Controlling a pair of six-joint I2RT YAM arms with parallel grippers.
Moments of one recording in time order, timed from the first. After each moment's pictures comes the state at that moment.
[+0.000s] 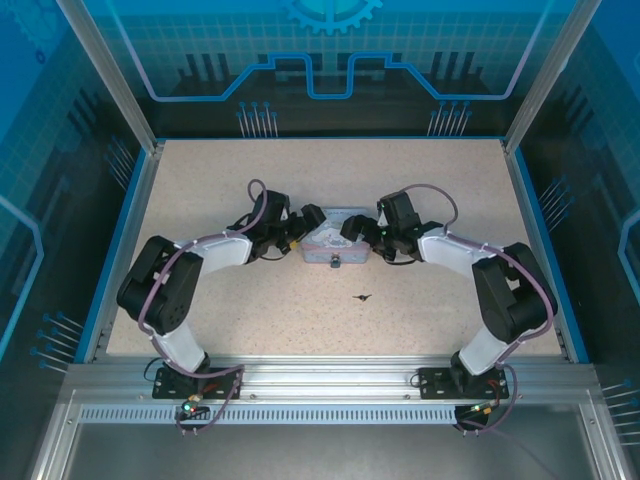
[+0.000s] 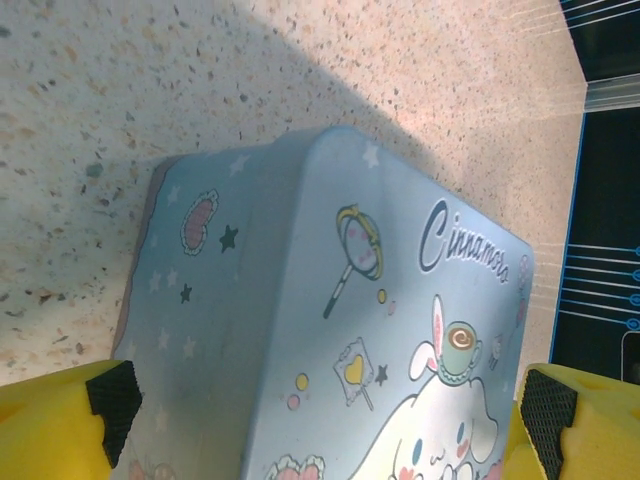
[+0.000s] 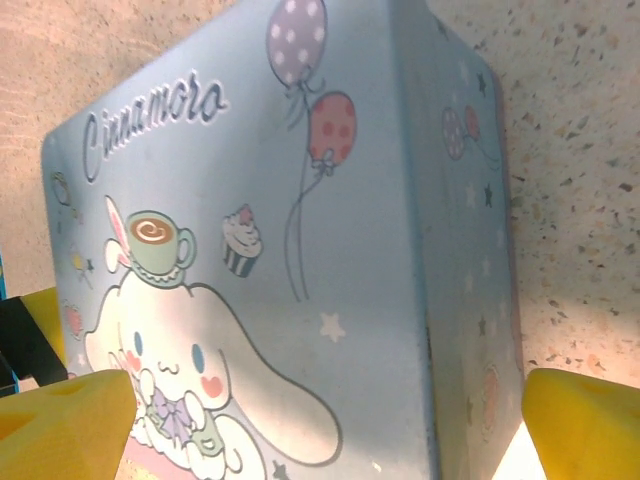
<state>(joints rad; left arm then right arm) -0.40 1.71 0.91 0.10 0.28 -1.03 0.43 1.63 0.92 -0.16 -0.29 0.81</state>
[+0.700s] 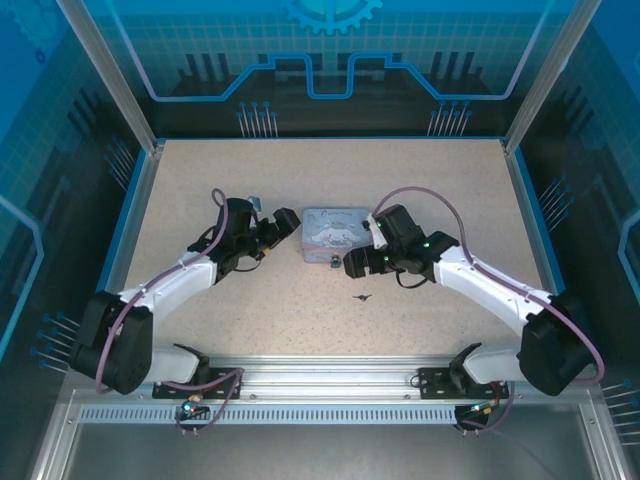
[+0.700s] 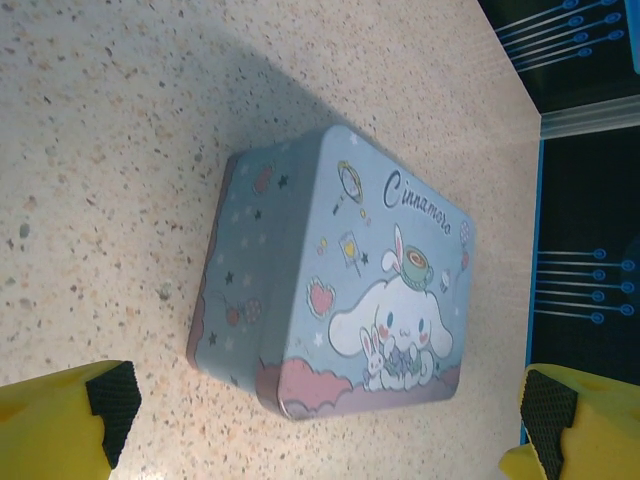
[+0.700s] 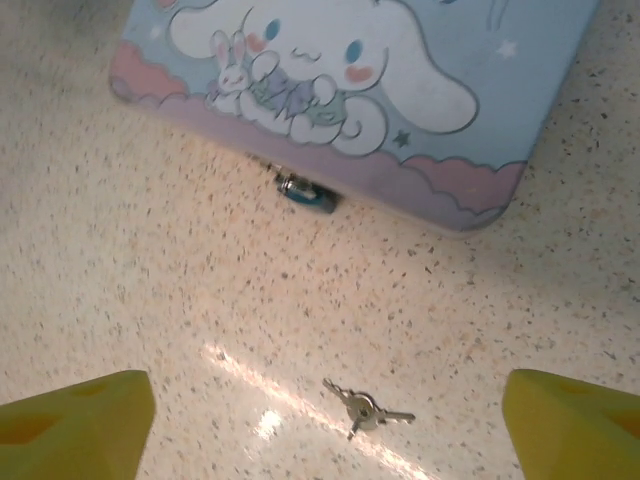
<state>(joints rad) -0.34 1.33 0.73 -0.05 0.28 -0.98 0.62 1.31 0.92 -0.59 -0.12 0.34</state>
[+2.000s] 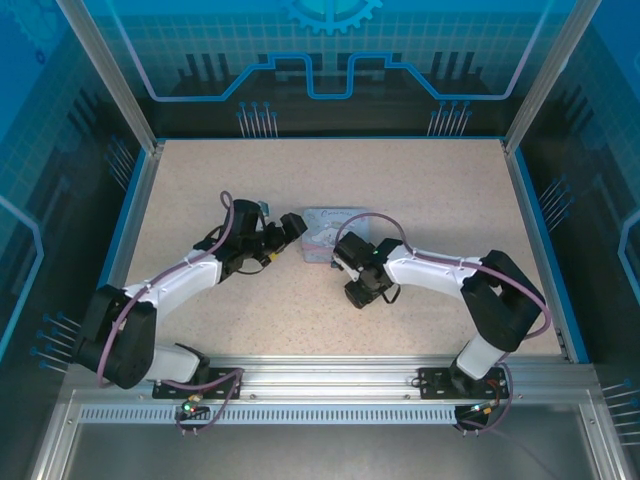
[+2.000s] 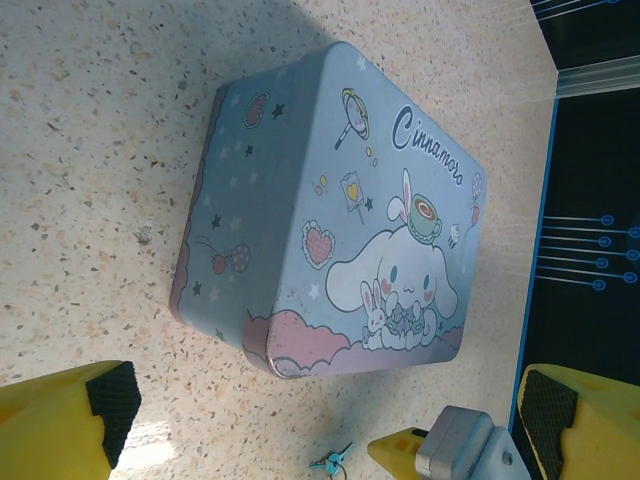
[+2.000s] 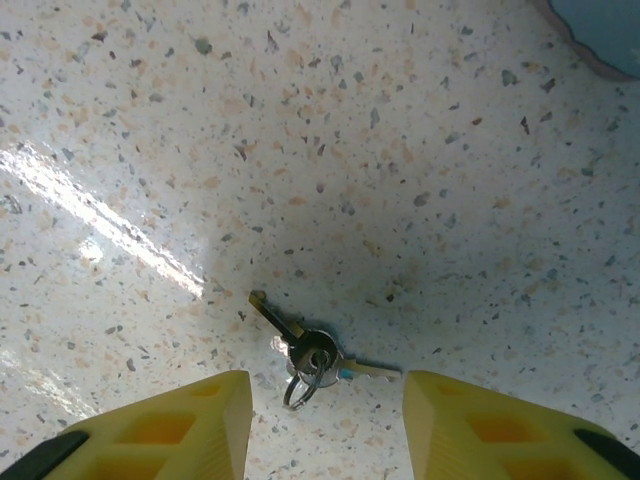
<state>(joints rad) -0.37 1.37 0.76 -0.08 0.33 -1.02 0.80 1.65 0.99 -0.75 0.07 0.15</state>
